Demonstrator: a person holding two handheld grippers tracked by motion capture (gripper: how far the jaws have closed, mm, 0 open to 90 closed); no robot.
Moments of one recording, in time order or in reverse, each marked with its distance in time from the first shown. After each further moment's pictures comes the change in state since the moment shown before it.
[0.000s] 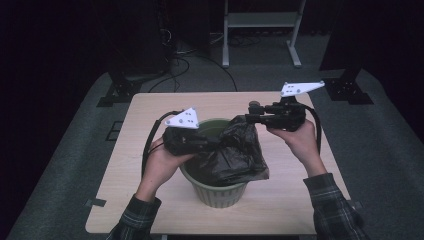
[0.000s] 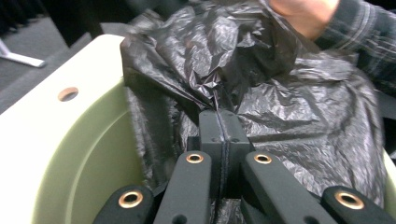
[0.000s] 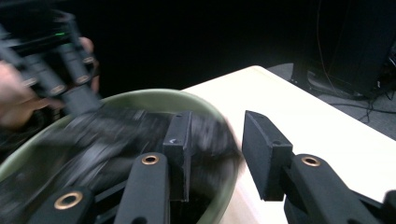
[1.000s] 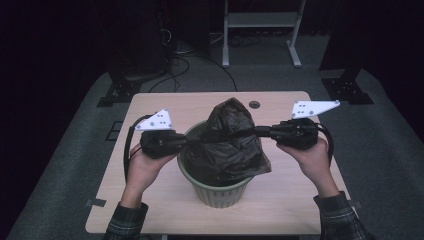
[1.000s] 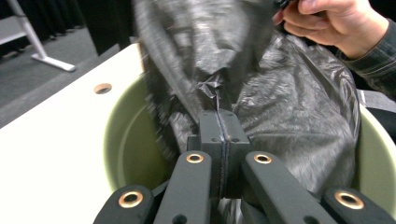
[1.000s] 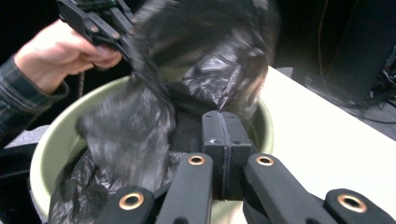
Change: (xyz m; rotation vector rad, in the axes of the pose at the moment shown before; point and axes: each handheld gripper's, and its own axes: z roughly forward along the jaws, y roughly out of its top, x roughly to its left) left arm 0.007 -0.031 -0.044 -0.086 0.104 -0.071; right arm 0.041 -0.021 -0.028 0.008 -0.017 -0.089
